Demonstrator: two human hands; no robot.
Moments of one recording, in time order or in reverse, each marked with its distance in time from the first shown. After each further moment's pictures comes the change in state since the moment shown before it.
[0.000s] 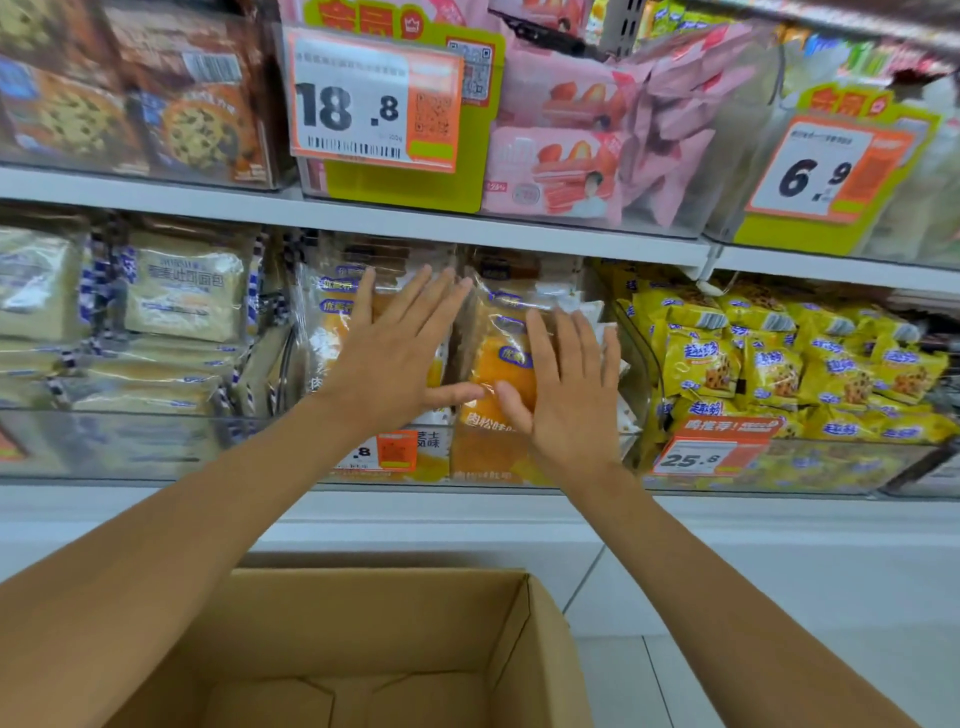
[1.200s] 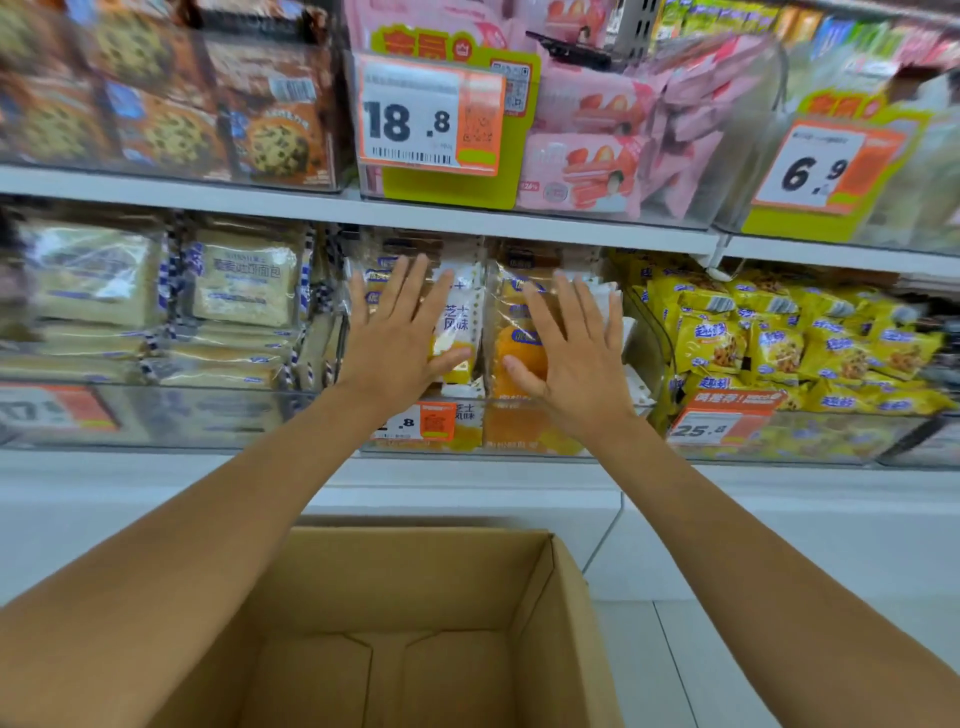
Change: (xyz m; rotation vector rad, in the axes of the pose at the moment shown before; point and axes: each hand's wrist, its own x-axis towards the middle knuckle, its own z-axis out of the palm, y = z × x) left_hand -0.027 -0.019 -0.006 -0.037 -0.057 -0.176; right_hand 0.015 -0.014 -0.016 0.008 -0.095 -0.088
